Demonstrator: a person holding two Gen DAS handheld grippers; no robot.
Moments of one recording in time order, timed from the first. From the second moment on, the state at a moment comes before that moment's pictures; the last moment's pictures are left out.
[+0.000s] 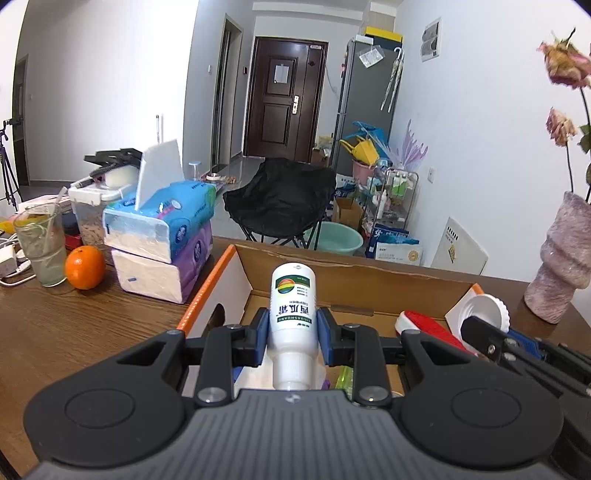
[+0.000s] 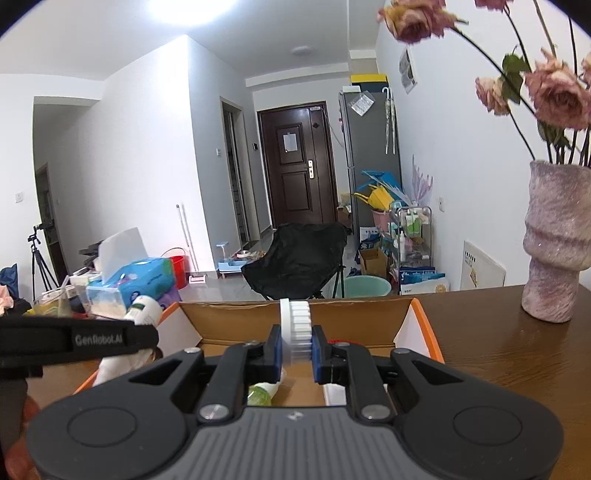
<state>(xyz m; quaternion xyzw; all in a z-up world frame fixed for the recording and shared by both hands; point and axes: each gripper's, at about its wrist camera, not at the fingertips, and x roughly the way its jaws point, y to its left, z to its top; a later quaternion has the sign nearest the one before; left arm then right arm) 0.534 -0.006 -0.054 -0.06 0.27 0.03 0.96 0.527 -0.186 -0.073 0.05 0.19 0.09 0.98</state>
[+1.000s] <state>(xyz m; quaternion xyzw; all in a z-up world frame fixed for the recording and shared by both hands) 0.548 -0.009 -0.067 -0.05 0.28 0.04 0.96 0.541 -0.194 -0.096 0.03 0.22 0.04 0.97</state>
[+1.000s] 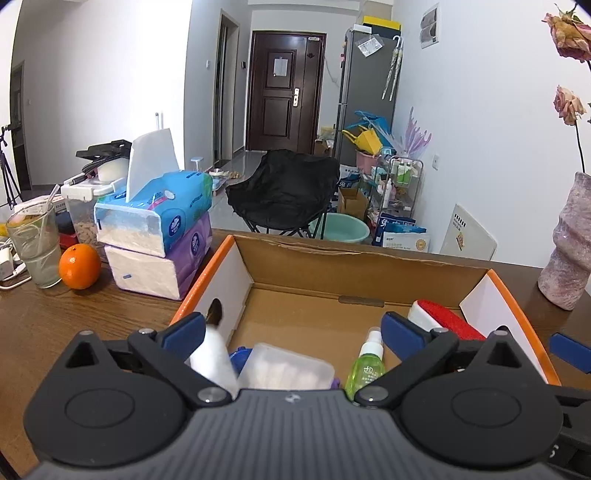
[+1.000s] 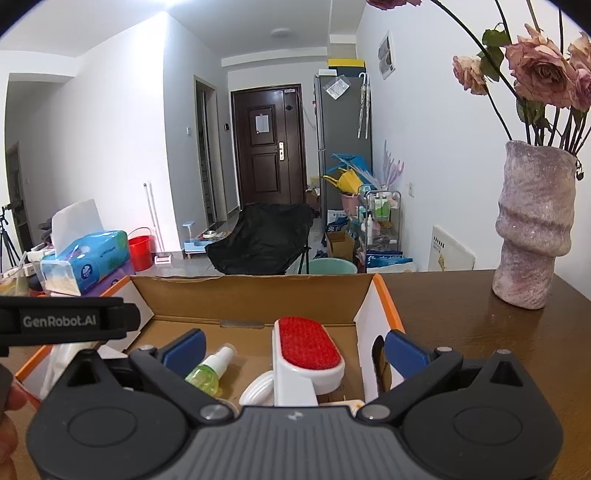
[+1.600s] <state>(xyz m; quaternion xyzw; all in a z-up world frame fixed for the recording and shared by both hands) 0.466 0.007 -0.019 -0.04 0.25 0.03 0.97 0.460 -0.201 -0.055 0.02 0.19 0.06 0.98</state>
